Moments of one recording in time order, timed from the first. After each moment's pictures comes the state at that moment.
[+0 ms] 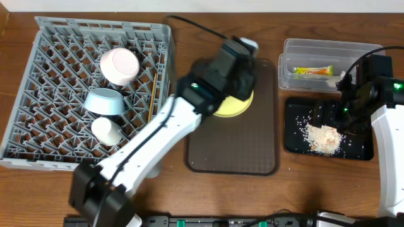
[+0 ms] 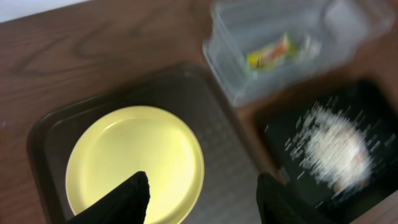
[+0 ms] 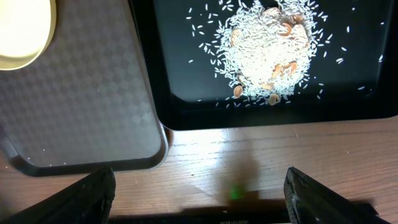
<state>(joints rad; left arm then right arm) -0.69 1.70 1.52 -0.57 0.02 -0.21 -0.14 1.44 1.37 -1.41 -0.11 0.15</state>
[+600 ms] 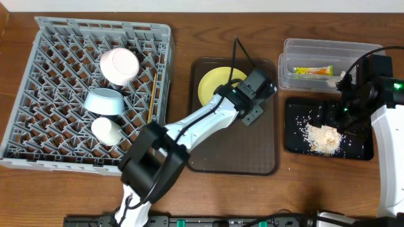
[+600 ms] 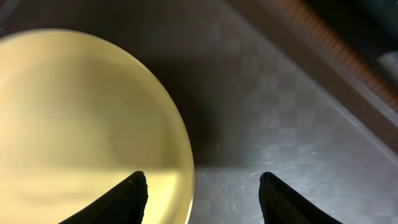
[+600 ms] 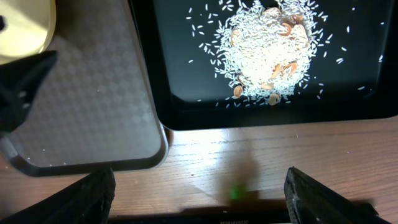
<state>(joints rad) -0.78 2.06 1.52 -0.57 -0.01 0.11 -0.14 1.44 1.37 -1.41 -0.11 0.15</state>
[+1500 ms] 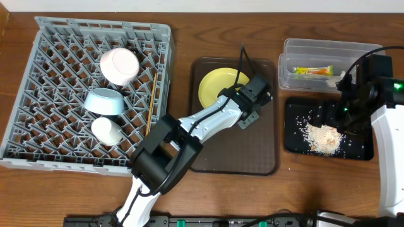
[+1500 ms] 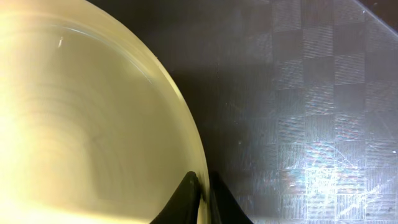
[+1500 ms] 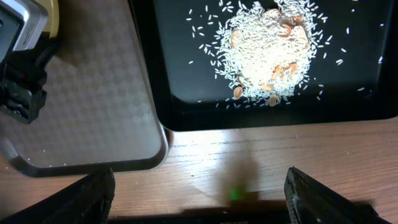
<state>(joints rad) -0.79 2.15 1.52 -0.57 -0.07 0.17 -0.14 1.44 1.37 -1.40 -0.11 0.15</state>
